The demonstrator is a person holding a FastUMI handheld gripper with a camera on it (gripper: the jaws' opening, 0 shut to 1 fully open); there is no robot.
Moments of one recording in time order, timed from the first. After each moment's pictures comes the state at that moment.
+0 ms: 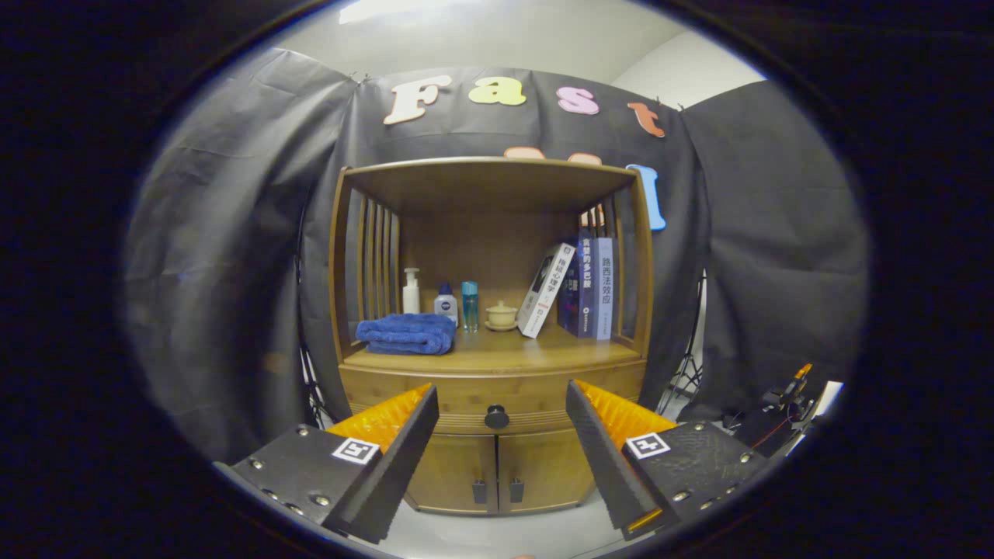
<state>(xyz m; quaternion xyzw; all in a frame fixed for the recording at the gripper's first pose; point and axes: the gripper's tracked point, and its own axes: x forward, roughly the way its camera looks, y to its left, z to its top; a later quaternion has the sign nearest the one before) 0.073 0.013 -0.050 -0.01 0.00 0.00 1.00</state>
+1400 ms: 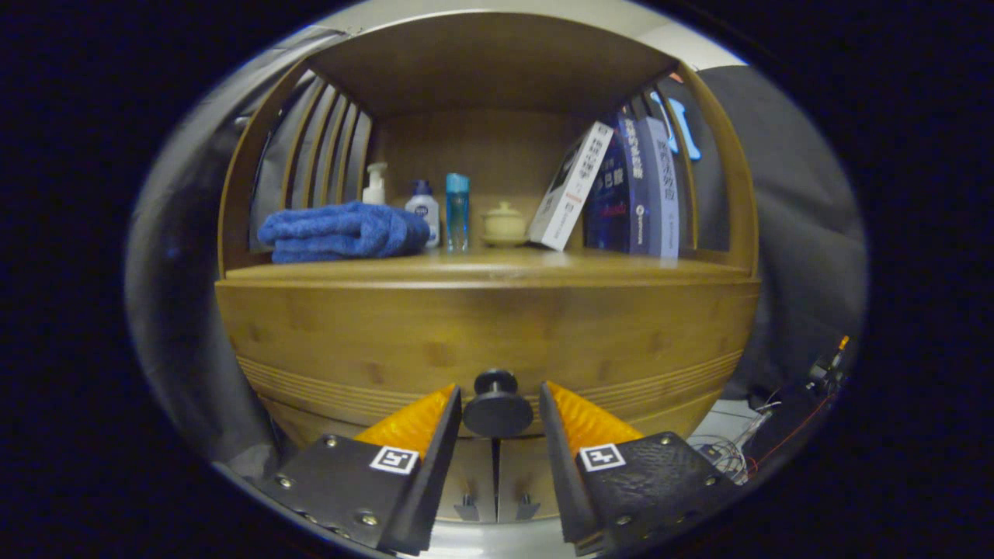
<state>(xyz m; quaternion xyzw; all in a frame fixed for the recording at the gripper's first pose) 0.270 0.019 -0.208 -0.01 0.07 0.00 1.00</state>
